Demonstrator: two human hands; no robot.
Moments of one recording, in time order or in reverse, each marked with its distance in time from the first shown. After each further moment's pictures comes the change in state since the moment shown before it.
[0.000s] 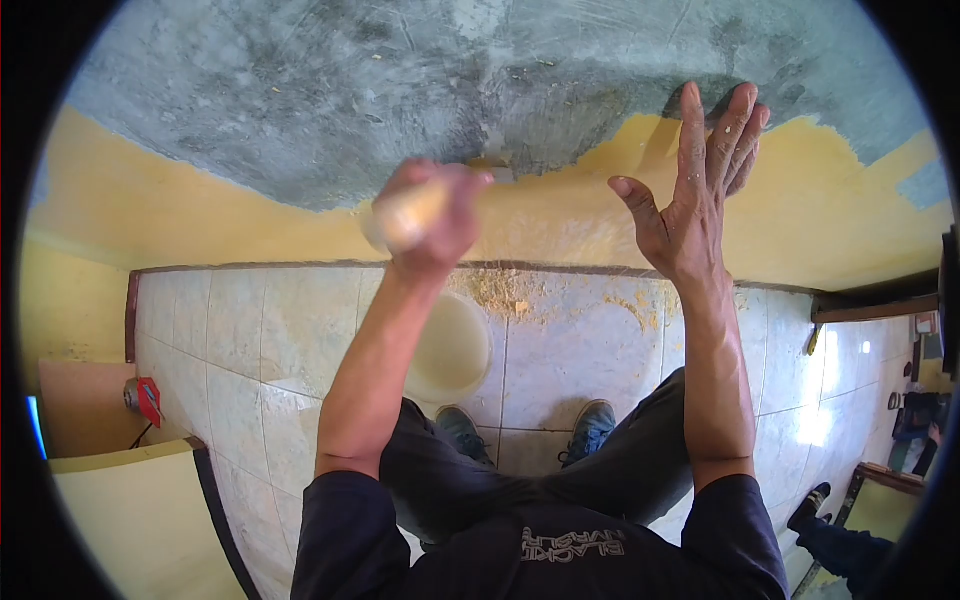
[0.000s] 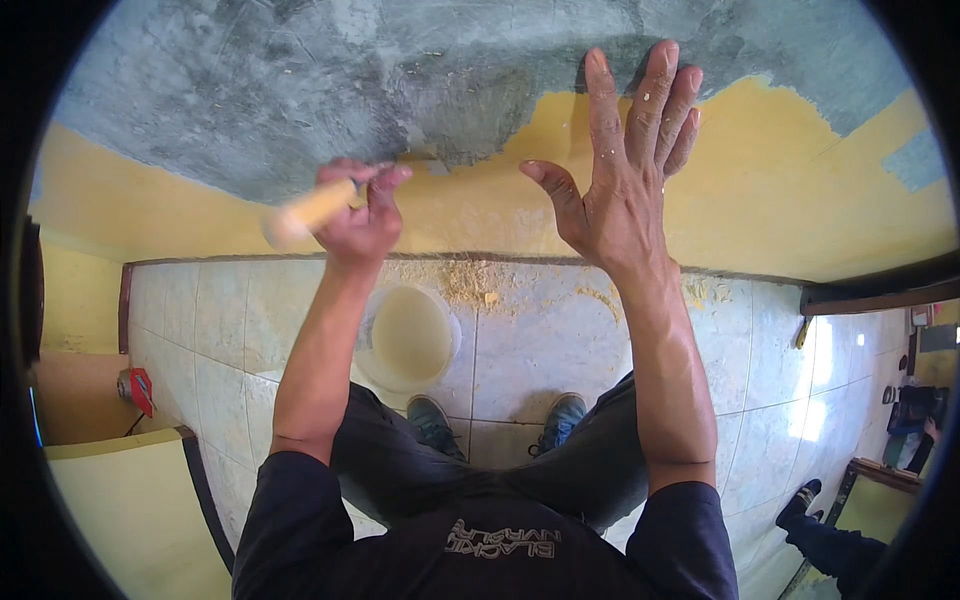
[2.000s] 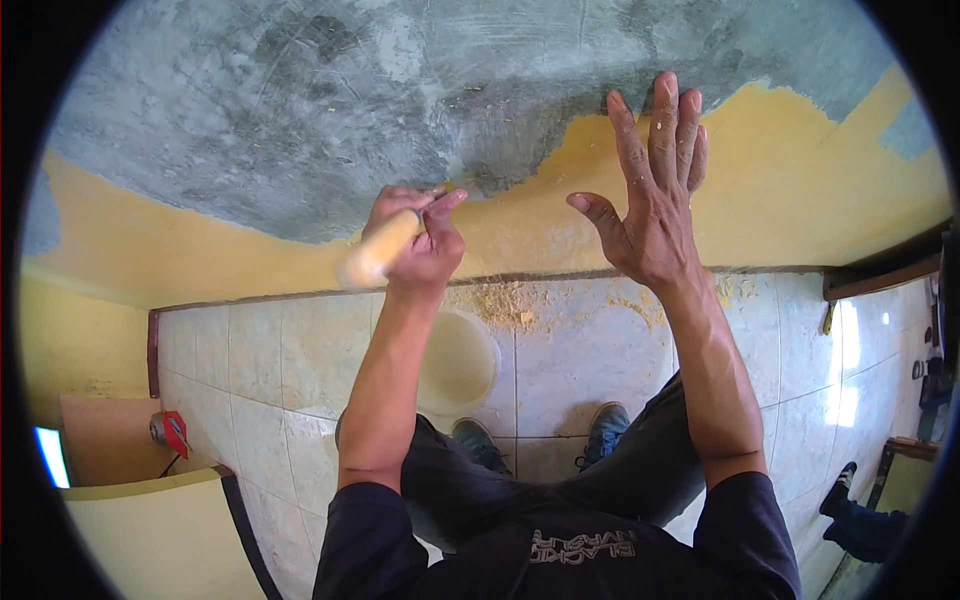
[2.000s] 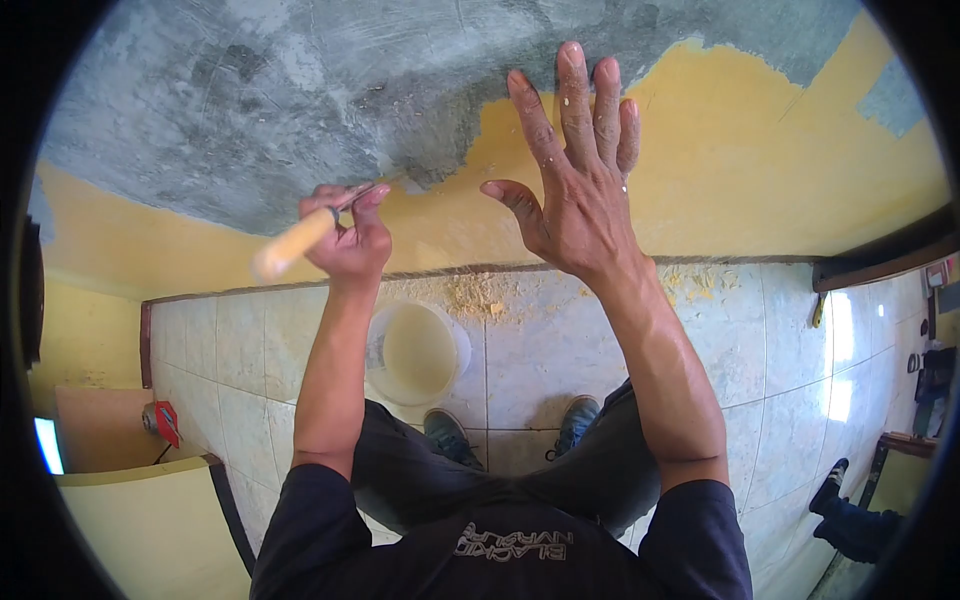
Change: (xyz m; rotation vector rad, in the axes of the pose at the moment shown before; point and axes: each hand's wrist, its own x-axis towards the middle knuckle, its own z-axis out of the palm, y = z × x) left_hand -0.009 -0.003 0.011 -0.069 0.012 -0.044; right_hand -0.010 0.002 -0.004 0.020 -0.107 0.028
